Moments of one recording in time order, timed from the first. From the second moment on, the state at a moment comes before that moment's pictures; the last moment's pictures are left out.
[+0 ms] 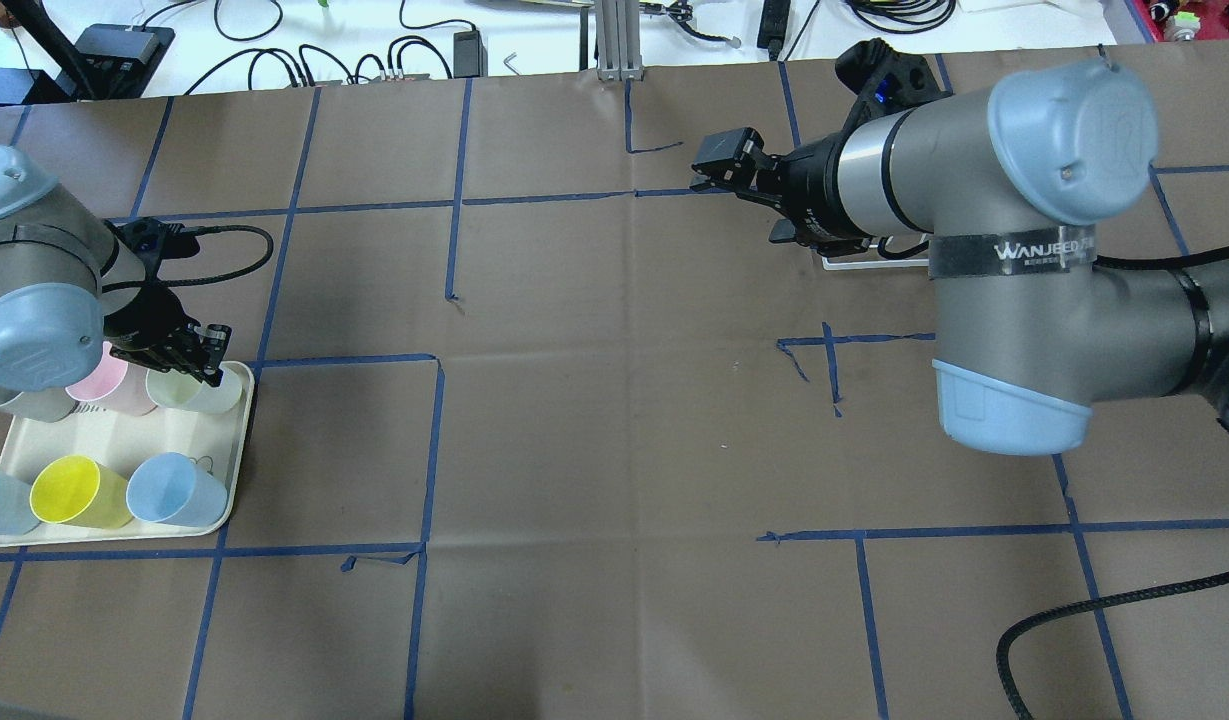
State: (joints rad) left arm -1.11 -1.81 -1.95 -1.02 1.62 0.44; right arm 1.63 -1.59 2.04 -2.66 -1.14 0.65
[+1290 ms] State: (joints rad) left arm -1.19 -1.74 -1.49 -1.51 1.57 0.43; right arm 1.63 -1.42 2.17 -3.50 -0.97 1.30
